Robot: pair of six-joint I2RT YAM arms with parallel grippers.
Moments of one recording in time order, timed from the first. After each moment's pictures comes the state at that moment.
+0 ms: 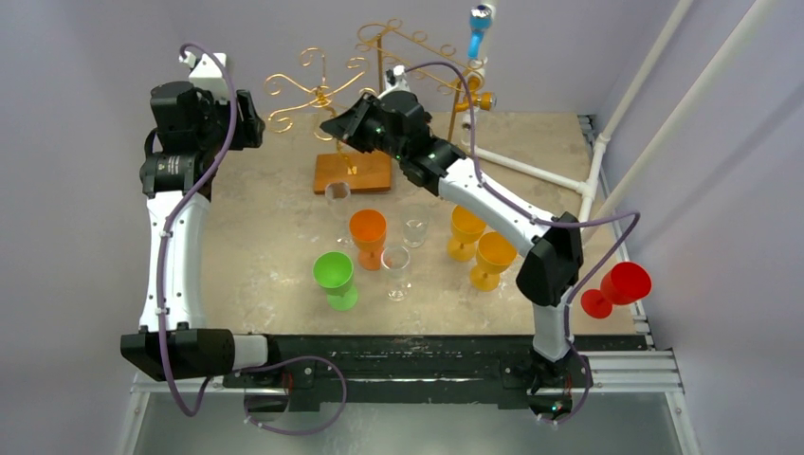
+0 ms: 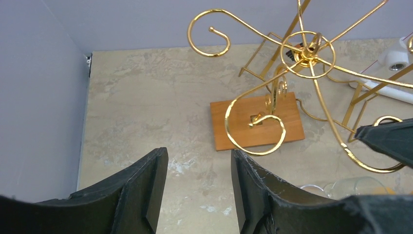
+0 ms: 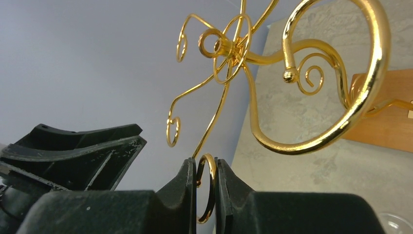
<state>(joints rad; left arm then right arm) 0.11 1.32 1.61 -0.63 0.20 0.00 0.79 1.97 1.95 -0.10 0.03 1.01</state>
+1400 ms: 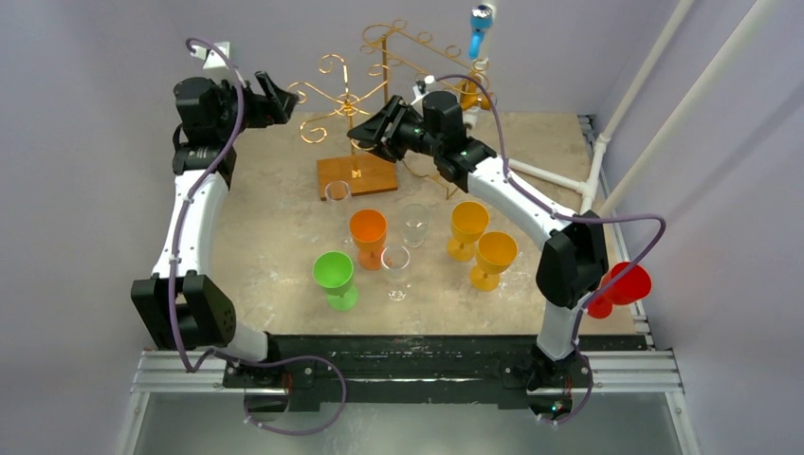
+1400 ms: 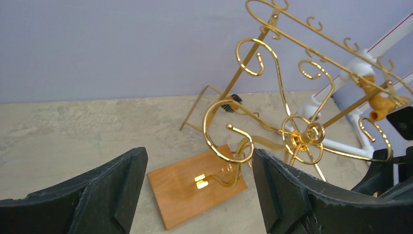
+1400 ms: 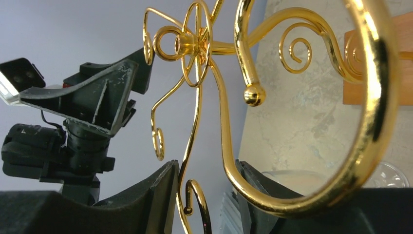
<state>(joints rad) 0.11 1.47 1.46 -0.13 0.42 -0.26 0.62 1.85 1.69 -0.02 -0.36 1.17</state>
